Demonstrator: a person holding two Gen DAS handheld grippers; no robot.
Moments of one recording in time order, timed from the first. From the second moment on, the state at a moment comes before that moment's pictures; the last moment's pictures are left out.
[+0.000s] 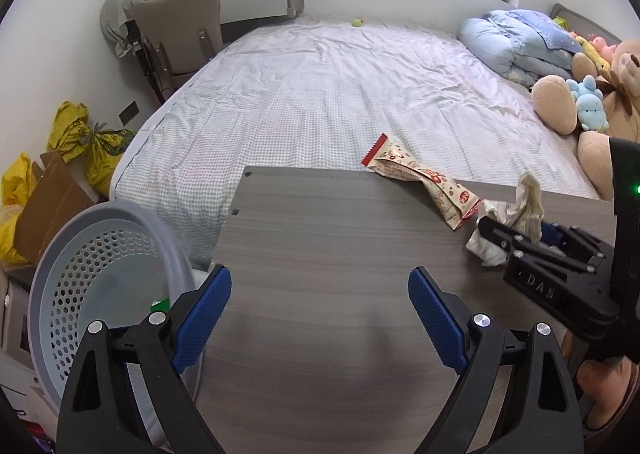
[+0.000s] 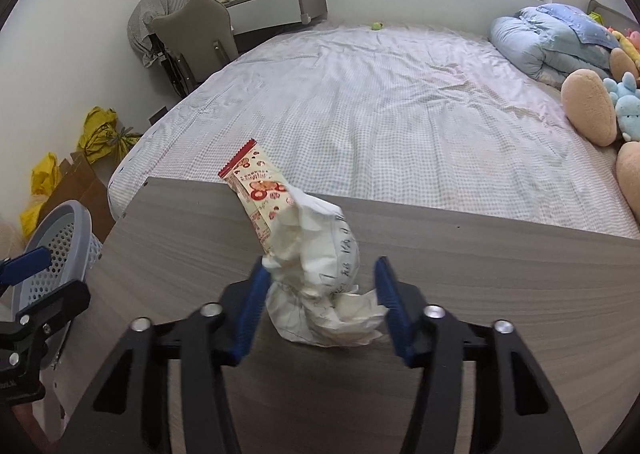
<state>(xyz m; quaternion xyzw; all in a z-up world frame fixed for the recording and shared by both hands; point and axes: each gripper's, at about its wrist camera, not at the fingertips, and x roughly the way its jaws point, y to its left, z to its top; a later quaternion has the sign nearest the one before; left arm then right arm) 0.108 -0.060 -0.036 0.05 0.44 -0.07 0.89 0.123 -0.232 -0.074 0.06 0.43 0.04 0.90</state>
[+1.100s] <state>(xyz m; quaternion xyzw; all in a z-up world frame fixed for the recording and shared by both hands) 0.219 -0.182 -0.090 0.05 0.50 -0.04 0.87 0.049 -0.332 -0.060 0.19 0.37 0.01 0.91</state>
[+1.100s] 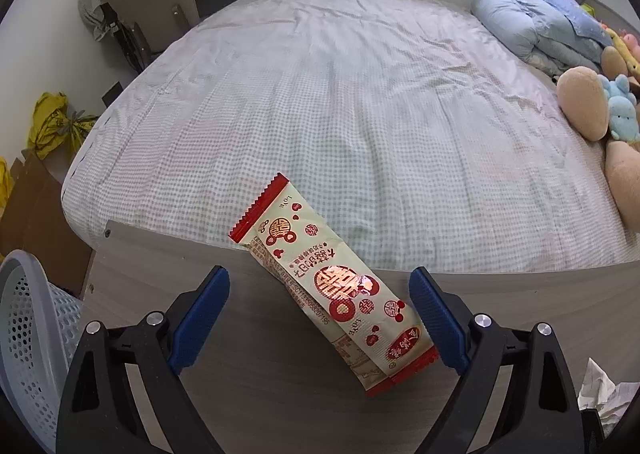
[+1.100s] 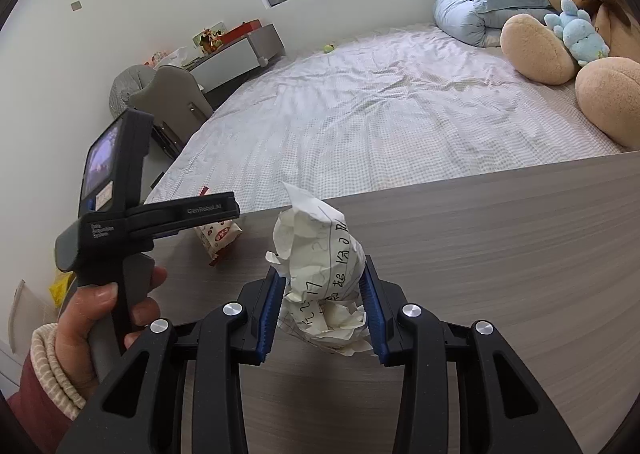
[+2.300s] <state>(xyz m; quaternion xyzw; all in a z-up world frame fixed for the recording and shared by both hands) 0.096 -0.039 -0.037 0.04 0.44 -0.08 0.89 0.039 -0.218 -0.040 0.13 0.41 0.06 0.90</state>
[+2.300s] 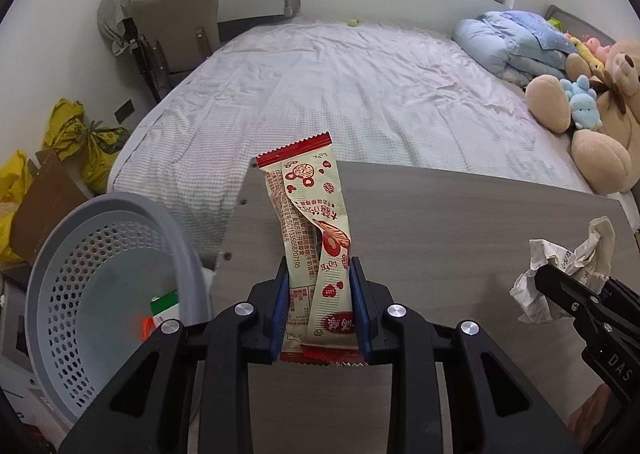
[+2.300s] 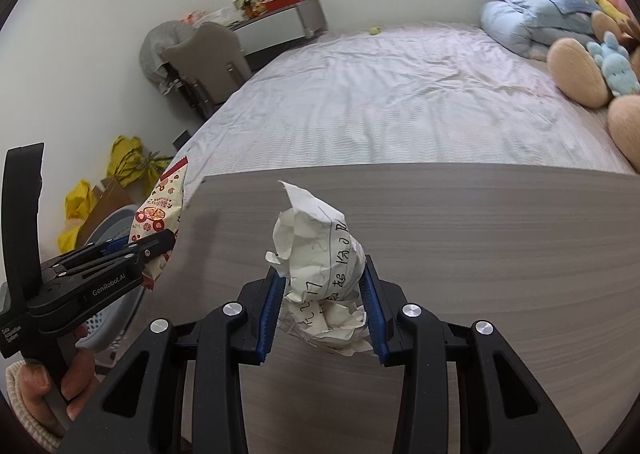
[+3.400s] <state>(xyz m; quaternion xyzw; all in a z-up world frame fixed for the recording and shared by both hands) 0.059 0.191 -0.054 -0.04 0.45 0.09 0.89 0.110 0.058 -0.030 0.00 0.42 0.27 0.87</state>
